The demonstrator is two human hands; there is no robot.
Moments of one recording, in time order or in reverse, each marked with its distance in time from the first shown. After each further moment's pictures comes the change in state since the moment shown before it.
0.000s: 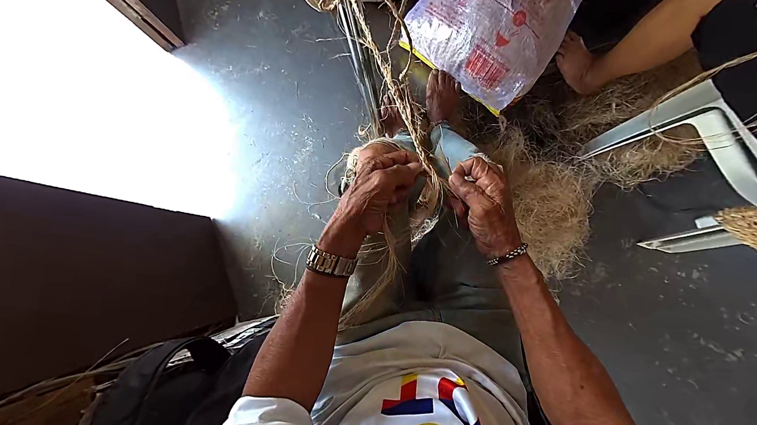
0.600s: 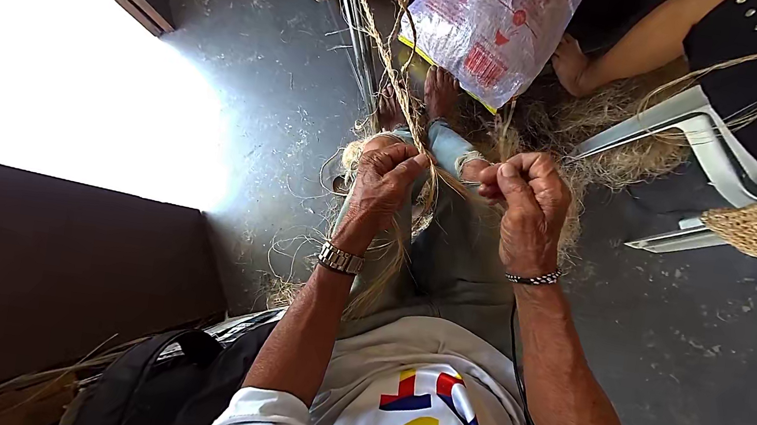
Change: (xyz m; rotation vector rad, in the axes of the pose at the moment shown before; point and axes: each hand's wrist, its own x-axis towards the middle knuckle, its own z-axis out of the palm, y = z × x) left_hand 0.003 -0.024 0.004 0.005 0.121 0.270; right_hand -0.022 -0.041 -0.003 -0.255 0.314 -0.183
